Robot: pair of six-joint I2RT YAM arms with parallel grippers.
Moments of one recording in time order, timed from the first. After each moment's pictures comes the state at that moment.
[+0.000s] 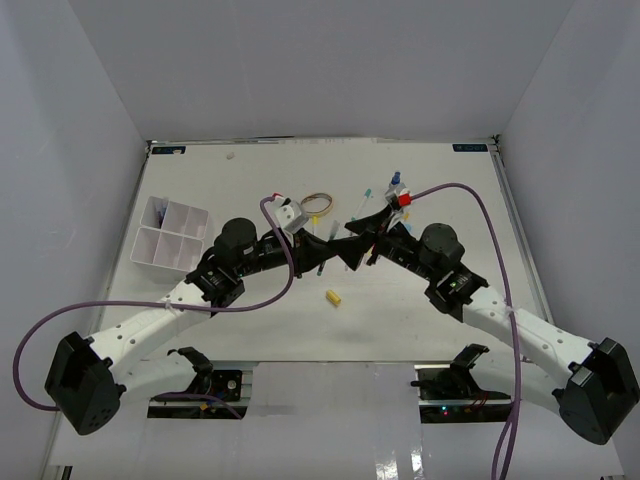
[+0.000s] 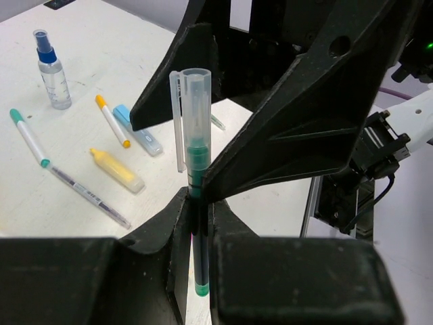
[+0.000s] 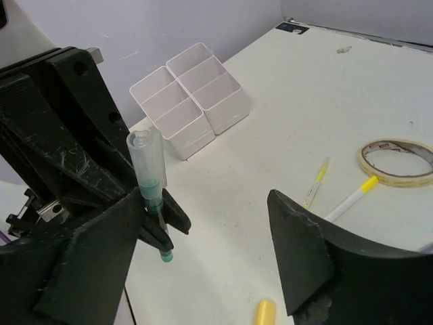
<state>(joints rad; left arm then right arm) -0.72 1.06 0.72 0.28 0.48 -0.17 0.74 1.02 0.63 0.44 -0.31 0.37</state>
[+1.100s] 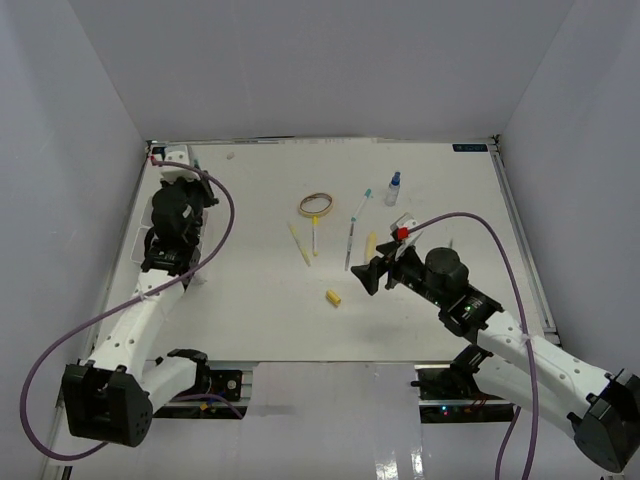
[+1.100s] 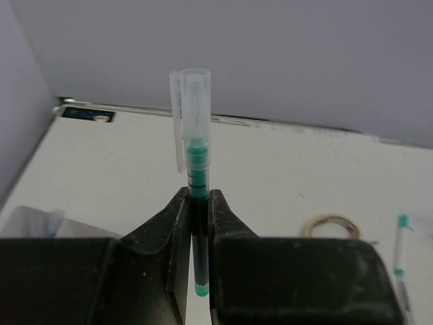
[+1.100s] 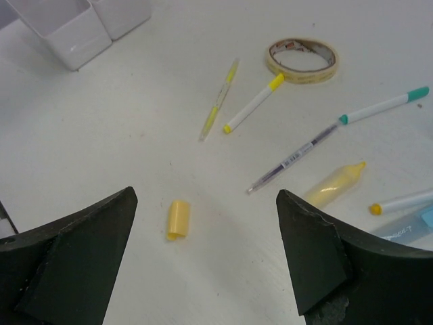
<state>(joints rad) -0.21 1.04 0.81 0.24 -0.22 -0.11 0.75 0.78 0.47 0.14 -0.10 0.11</state>
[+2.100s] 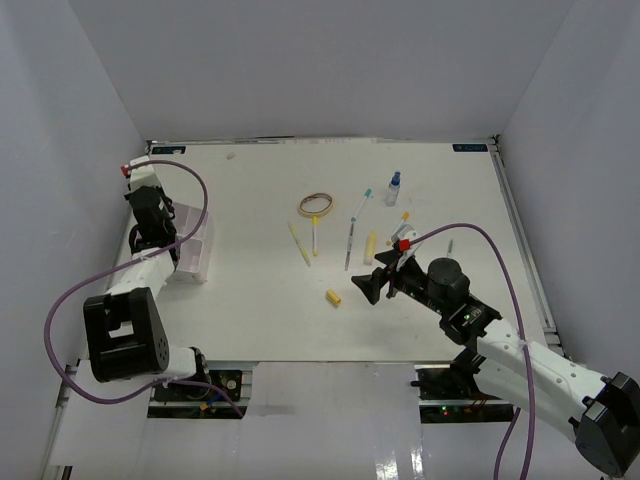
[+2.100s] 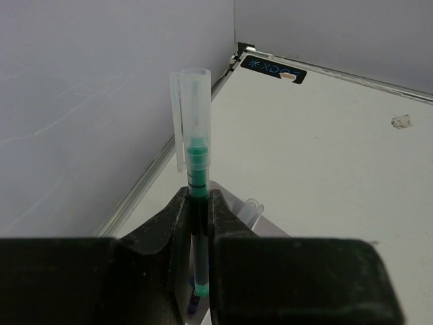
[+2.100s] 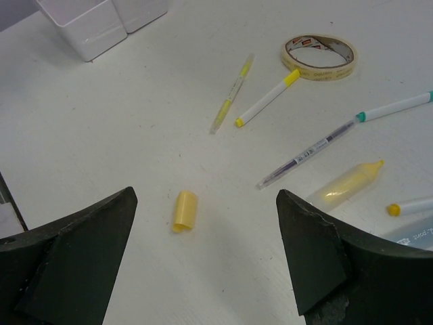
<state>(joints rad) 0.18 1.37 0.74 0.51 -0.33 0.04 0.74 0.76 0.35 0.25 -0.16 0.10</state>
